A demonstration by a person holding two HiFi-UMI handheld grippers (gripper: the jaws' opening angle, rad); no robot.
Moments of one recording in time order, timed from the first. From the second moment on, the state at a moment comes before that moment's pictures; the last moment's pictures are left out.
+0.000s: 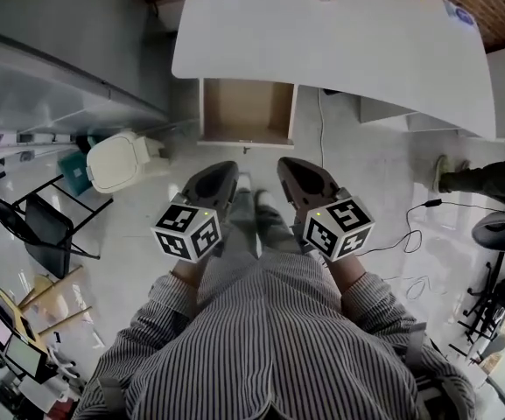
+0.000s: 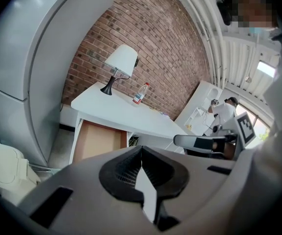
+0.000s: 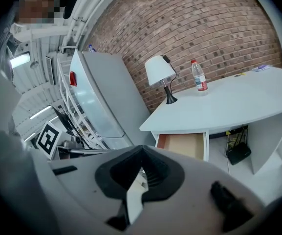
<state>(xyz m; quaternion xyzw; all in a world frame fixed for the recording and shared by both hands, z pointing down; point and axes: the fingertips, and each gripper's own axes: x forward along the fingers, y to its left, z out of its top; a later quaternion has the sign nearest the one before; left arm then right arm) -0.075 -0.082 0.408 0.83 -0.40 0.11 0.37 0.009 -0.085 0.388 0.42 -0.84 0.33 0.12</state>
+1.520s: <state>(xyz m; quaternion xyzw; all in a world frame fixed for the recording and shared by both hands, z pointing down) -0.078 -0.107 0.644 0.79 -0.39 0.21 0.42 -0.001 -0.110 0.623 0.46 -0.78 0.41 0.13</state>
